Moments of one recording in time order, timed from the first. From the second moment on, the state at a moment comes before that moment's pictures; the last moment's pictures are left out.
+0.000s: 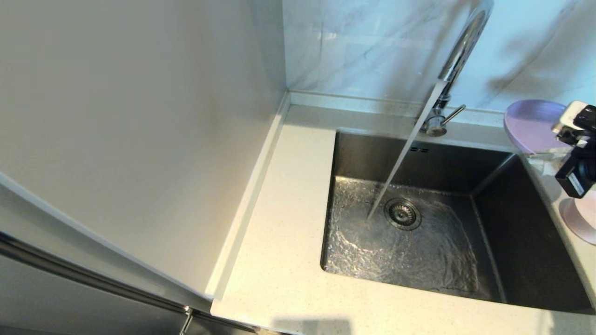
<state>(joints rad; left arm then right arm) 0.00 0.00 0.00 0.00 0.00 0.00 -0.28 1.49 -1.11 0.02 0.35 -0.93</state>
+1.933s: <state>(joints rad) 0.00 0.00 0.00 0.00 0.00 0.00 0.61 1.54 -1.98 1.11 0.13 0.29</state>
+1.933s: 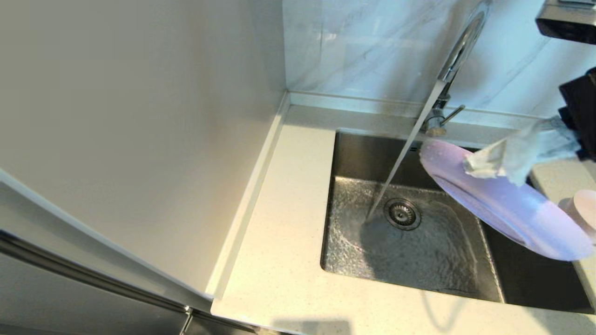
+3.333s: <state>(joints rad) 0.00 0.00 0.00 0.00 0.00 0.00 0.49 1.85 -1.97 0.70 -0.03 0.14</state>
